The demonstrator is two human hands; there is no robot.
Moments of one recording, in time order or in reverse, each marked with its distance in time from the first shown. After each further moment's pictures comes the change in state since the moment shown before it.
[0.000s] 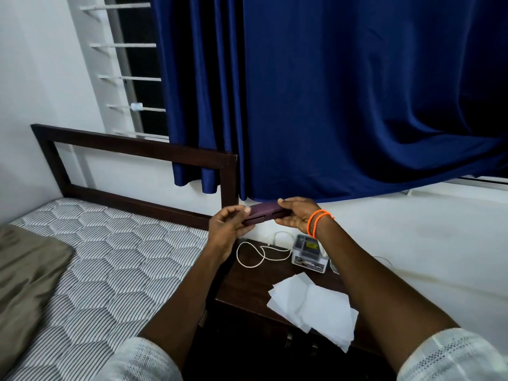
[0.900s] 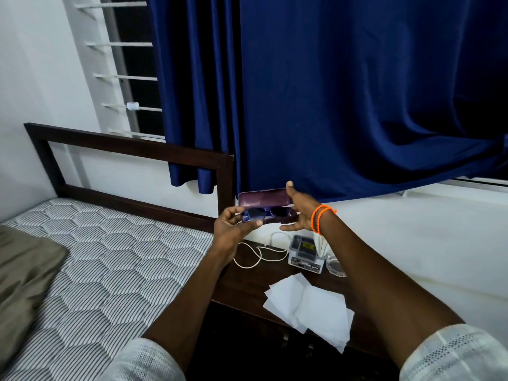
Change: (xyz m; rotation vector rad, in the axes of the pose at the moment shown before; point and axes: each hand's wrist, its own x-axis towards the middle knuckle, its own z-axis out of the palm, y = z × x) left_hand -0.002 -0.014 0.011 0.128 -0.005 0.015; right_hand 0.001 -0.017 -0.014 -0.145 -0.022 0.072
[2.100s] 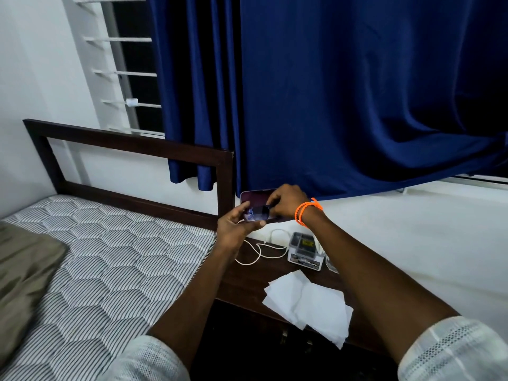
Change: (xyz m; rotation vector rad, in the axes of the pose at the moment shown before) left_hand -0.004 -0.005 0.010 0.101 0.011 0.048; right_hand -0.014 -0.012 0.026 -1.159 0.121 -0.506
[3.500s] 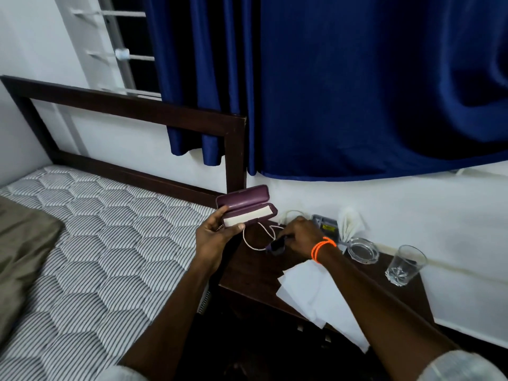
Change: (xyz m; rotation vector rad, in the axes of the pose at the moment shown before) left_hand 0.030 -0.088 -0.087 -0.159 0.120 -0.102; right_hand 0.024 0.099 0.157 -0.175 -0.096 -0.183
